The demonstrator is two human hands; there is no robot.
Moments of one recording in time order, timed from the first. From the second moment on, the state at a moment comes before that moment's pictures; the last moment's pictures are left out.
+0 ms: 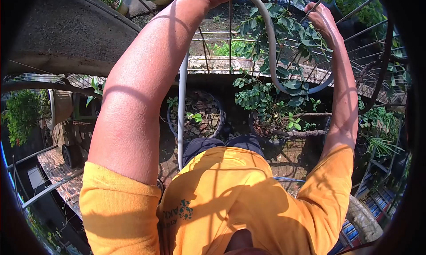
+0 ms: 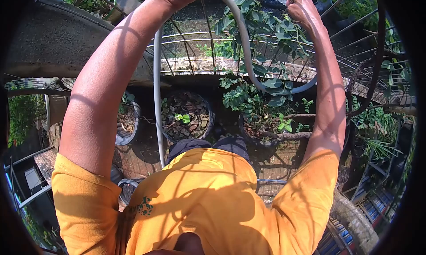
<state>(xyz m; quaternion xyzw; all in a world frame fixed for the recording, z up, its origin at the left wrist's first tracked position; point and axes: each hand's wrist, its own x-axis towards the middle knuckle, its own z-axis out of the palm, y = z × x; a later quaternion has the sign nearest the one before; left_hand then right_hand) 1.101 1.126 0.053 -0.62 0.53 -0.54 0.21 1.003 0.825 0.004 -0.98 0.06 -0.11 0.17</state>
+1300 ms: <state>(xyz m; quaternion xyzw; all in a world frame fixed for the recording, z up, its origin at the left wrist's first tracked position) 1.097 1.125 0.048 -0.69 0.48 -0.47 0.27 0.999 0.836 0.013 -0.98 0.09 -0.12 0.12</state>
